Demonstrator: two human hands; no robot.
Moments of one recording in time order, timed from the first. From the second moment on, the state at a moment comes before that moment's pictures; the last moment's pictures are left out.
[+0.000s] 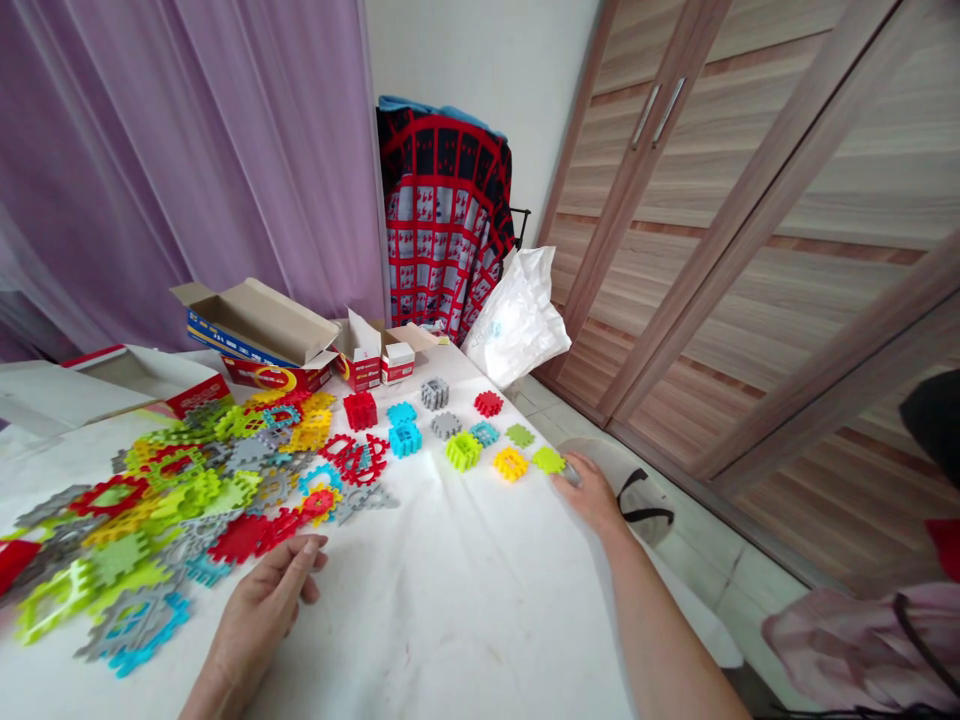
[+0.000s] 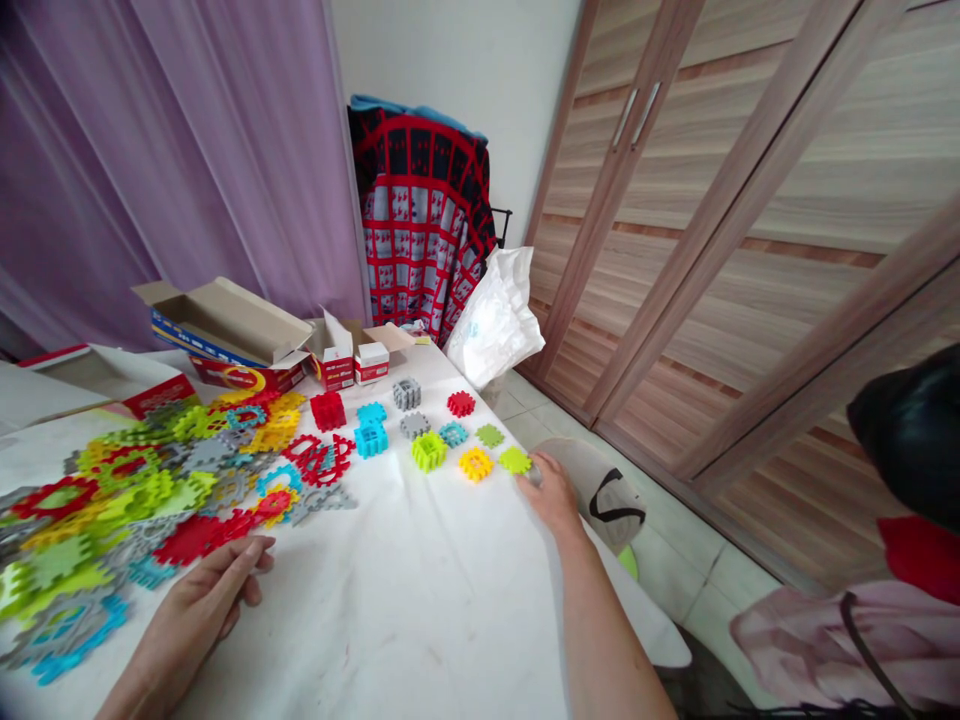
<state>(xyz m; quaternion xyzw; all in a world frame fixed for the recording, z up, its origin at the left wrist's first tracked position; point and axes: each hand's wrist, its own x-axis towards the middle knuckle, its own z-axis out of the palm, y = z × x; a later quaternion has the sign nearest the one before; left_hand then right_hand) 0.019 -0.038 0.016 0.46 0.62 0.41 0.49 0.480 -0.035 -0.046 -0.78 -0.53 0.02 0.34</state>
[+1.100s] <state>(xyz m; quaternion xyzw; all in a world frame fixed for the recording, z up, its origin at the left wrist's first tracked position) 0.018 -0.036 0.013 0.47 0.61 0.42 0.48 0.471 -0.030 -0.041 -0.82 -0.52 0.01 0.26</state>
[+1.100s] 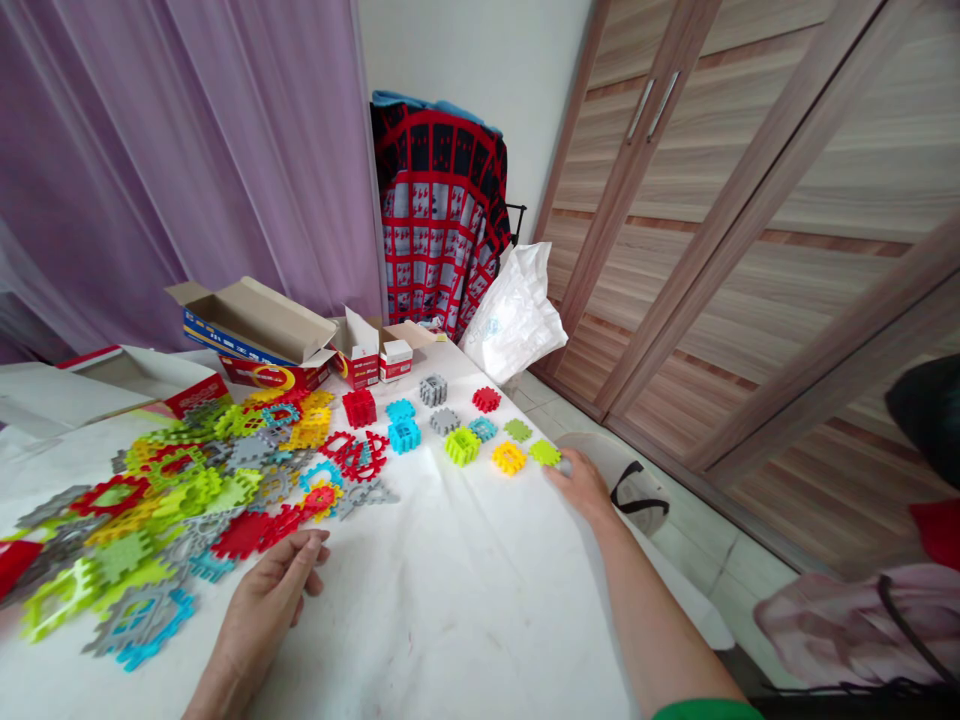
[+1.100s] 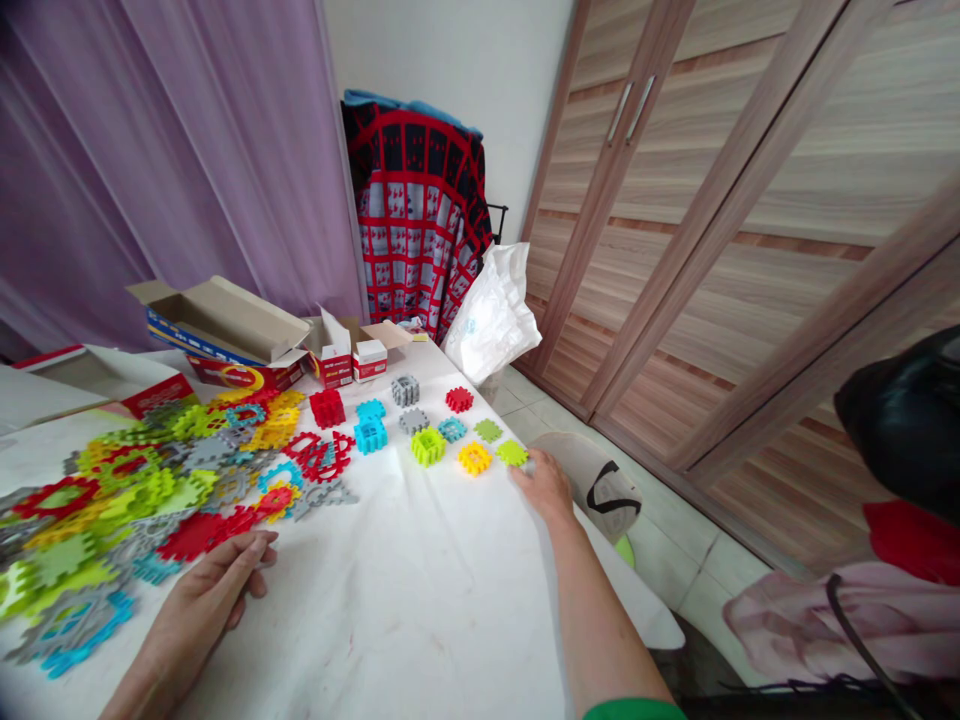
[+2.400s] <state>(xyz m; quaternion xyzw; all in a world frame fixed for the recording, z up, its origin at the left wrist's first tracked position) 0.019 -0.037 0.009 0.42 0.56 0.55 0.47 0.370 -0.043 -0.044 -0.66 -0.38 0.10 0.63</state>
